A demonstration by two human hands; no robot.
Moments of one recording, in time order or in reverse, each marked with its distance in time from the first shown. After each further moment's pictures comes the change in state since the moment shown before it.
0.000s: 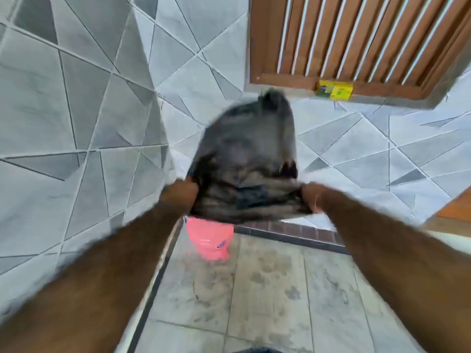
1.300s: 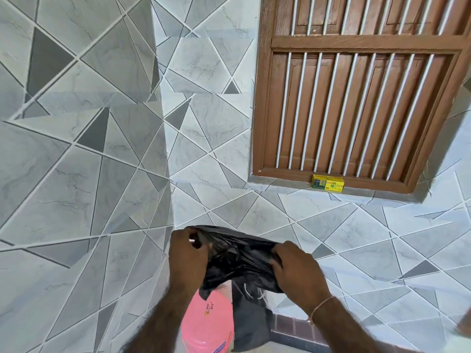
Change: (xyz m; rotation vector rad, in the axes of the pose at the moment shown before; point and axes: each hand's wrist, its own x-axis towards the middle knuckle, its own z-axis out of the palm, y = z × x) left_hand 0.004 0.033 0.004 -0.979 0.392 -0.123; right_hand -0.071 -0.070 -0.063 0.227 0.509 -0.335
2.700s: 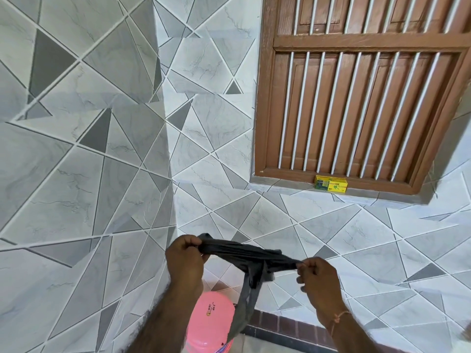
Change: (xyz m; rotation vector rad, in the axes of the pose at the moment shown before) left_hand -0.008 0.024 0.000 -0.659 0.095 -0.503; right_hand -0.010 0.041 0.026 0.913 0.193 0.659
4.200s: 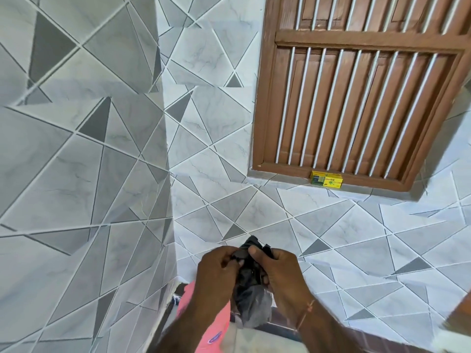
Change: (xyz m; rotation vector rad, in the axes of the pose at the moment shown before) left_hand -0.052 -0.023 -0.010 0.531 -0.450 0.188; right_hand -0.068 -0.063 0.041 0.424 -0.416 0.089
